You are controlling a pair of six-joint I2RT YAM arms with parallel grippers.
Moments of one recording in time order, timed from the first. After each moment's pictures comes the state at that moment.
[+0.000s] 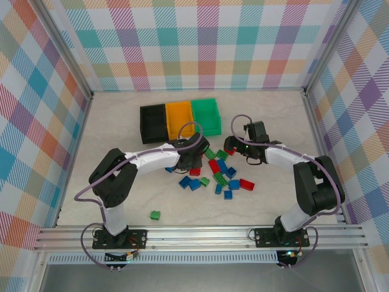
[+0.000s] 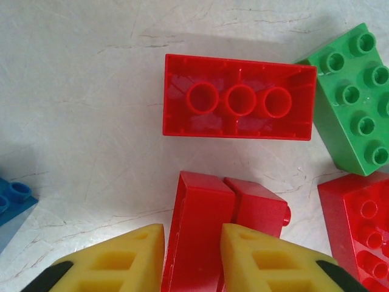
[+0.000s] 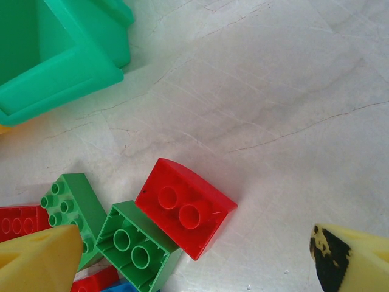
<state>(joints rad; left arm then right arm) -0.79 1.83 1.21 -0.59 -0.19 -0.89 0.32 1.58 0.84 -0.14 -0.18 0.52</state>
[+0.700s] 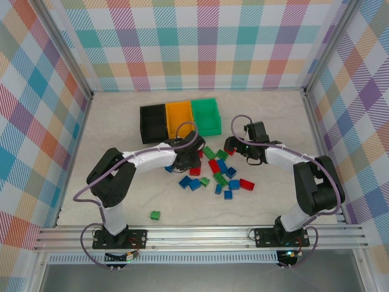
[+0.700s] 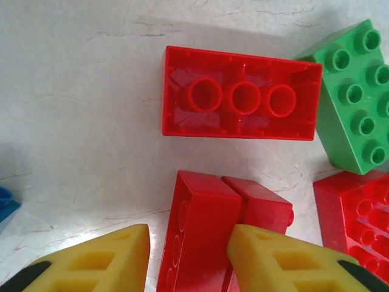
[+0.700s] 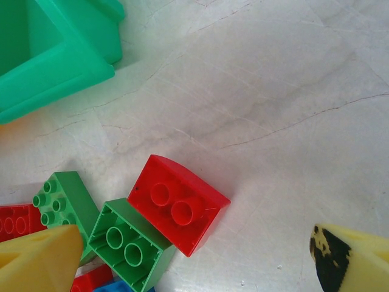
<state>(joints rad) -0.75 1.82 1.15 -0.52 -0.07 -0.89 0.32 1.58 0.84 -0.16 -0.17 0.52</state>
